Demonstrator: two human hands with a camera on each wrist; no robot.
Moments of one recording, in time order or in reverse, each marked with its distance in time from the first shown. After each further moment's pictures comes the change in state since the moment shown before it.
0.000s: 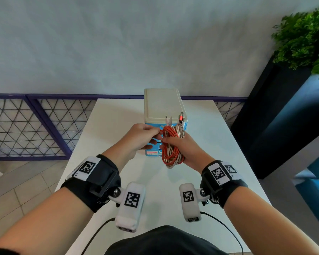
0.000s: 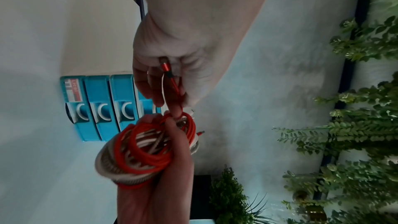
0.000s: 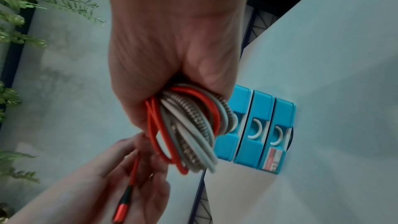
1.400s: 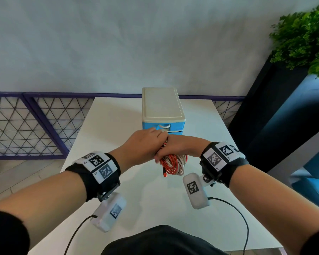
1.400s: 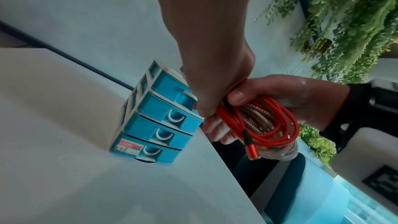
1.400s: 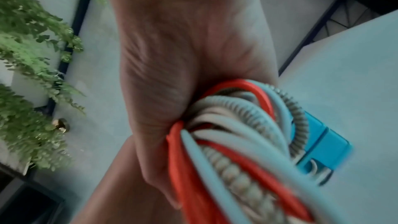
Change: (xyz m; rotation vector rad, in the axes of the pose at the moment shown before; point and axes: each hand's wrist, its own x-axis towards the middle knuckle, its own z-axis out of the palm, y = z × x) left_hand 0.010 -0.029 0.002 1.274 -0.044 1.087; right_hand 0.003 -0.035 0.008 -0.954 -0.416 0.195
